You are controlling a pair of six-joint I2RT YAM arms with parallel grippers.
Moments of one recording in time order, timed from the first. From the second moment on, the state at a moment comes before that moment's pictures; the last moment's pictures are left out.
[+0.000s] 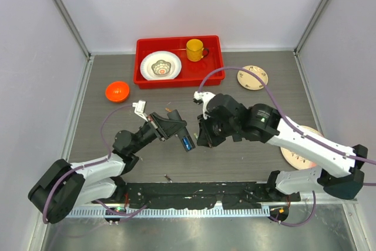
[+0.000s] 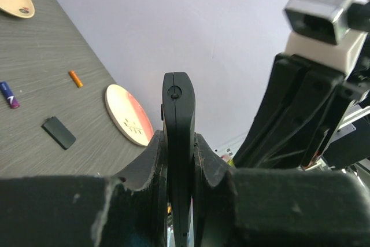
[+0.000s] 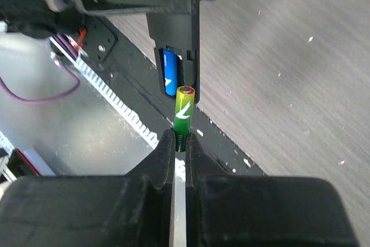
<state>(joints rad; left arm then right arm) -0.65 1.09 0.18 1.24 0.36 -1.16 1.06 1.22 1.39 -0.96 -0.05 0.50</state>
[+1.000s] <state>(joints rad) -0.69 1.07 0.19 1.20 0.28 -1.15 1.09 1.40 1.43 -1.03 -0.10 0.56</state>
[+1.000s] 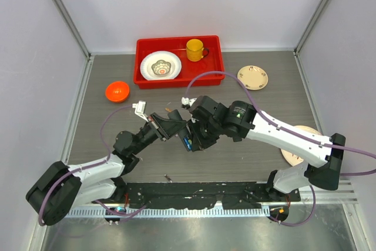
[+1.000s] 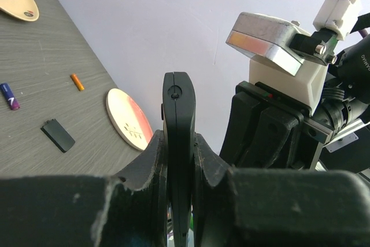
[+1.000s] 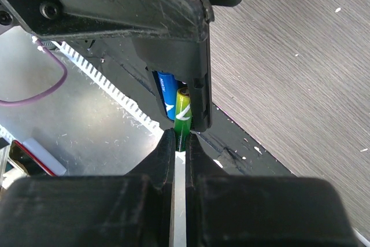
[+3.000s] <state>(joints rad) -0.69 1.14 0.14 1.24 0.23 -1.32 1.03 1.60 1.62 -1.21 -0.14 0.47</state>
